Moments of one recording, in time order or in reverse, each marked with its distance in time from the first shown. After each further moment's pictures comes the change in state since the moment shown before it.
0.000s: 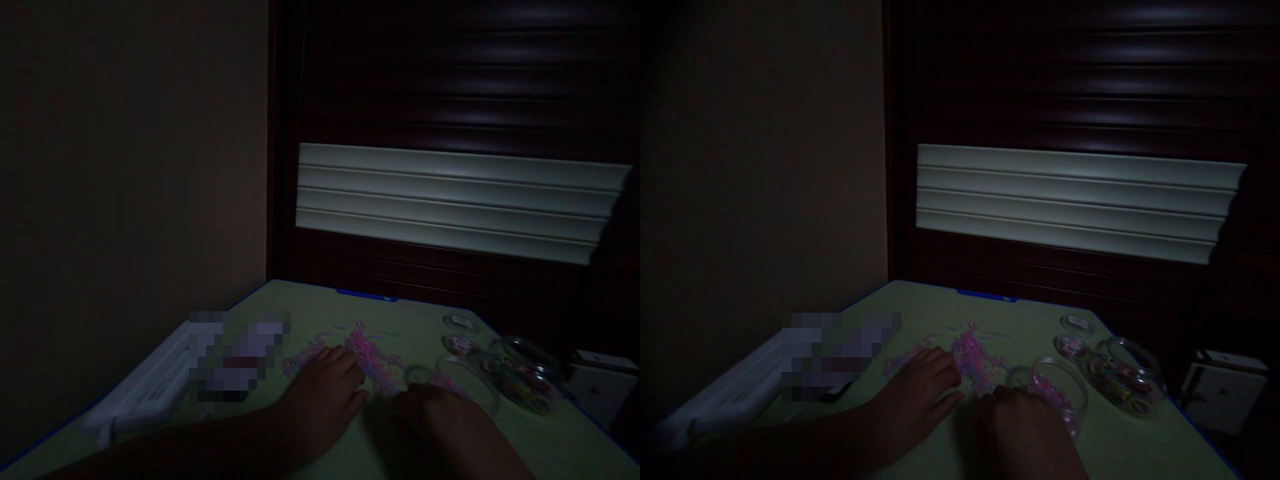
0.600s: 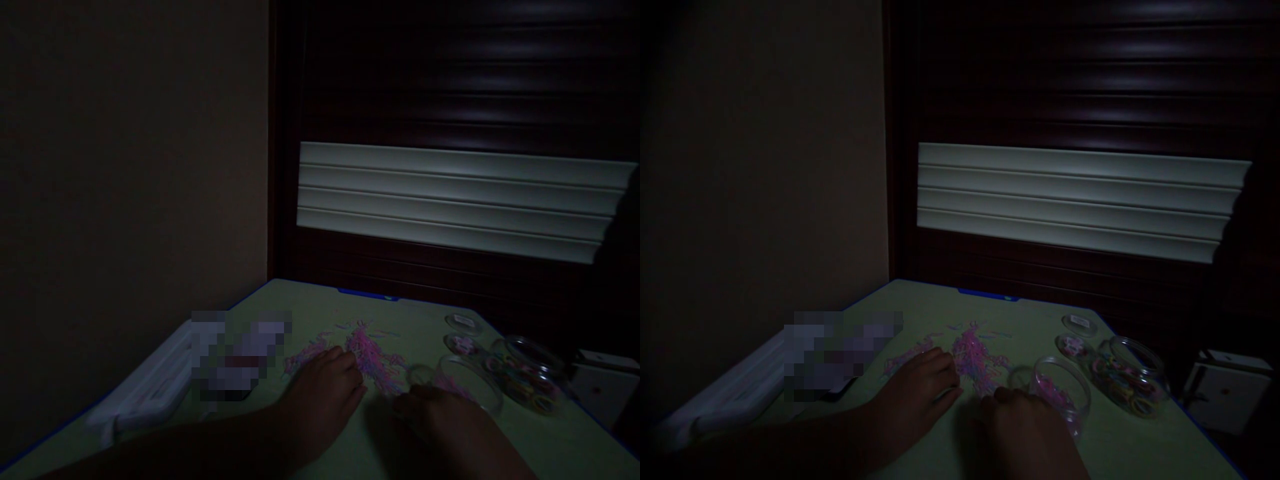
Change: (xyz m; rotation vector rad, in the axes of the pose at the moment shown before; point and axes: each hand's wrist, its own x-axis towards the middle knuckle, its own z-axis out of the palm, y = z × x) left_hand 0.001 -0.005 0.004 -0.015 -0.002 -0.014; right_hand -0.002 -0.002 0.000 -0.037 0.026 -0.011
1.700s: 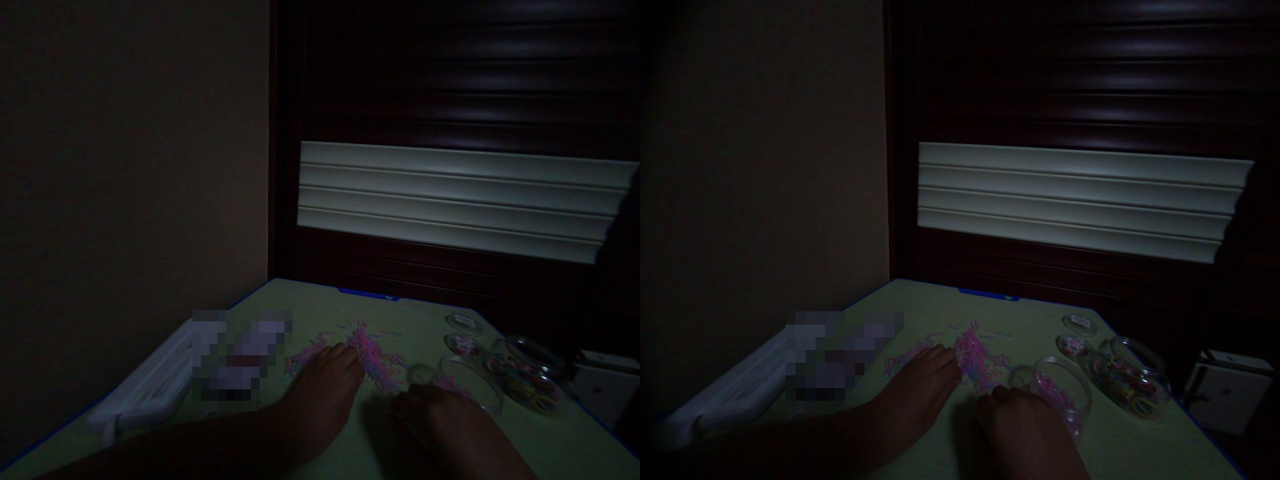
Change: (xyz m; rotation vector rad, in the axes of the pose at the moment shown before) left_hand 0.002 0.001 0.000 0.057 -0.024 -0.011; right_hand -0.001 -0.003 -0.006 0.047 -0.016 -0.019
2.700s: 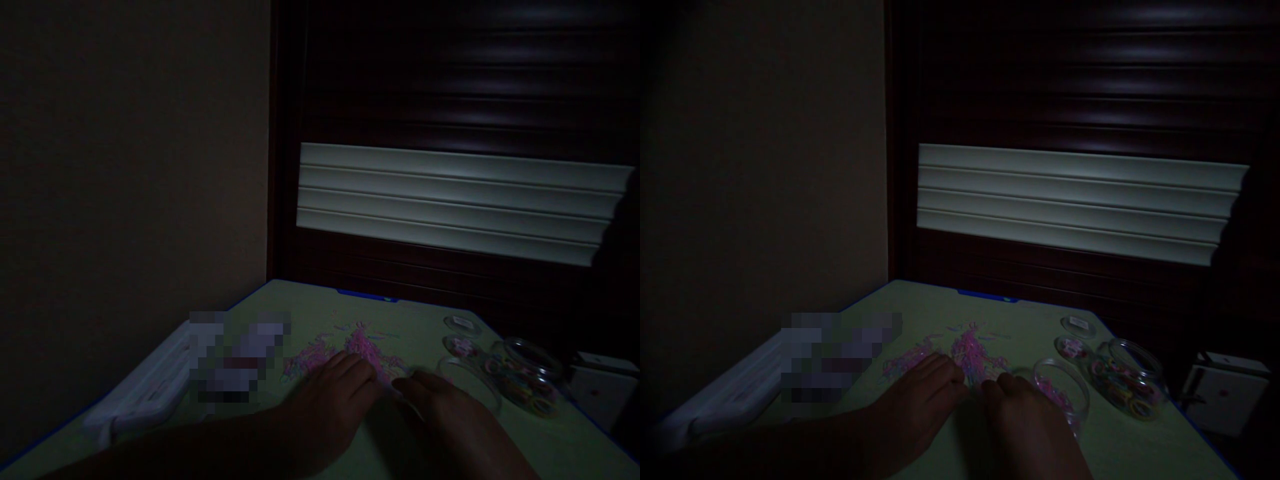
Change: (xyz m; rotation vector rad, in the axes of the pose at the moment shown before) left_hand -0.003 0.012 -0.016 -0.038 0.104 0.283; right_hand 0.004 0.012 0.009 -0.013 0.117 0.022
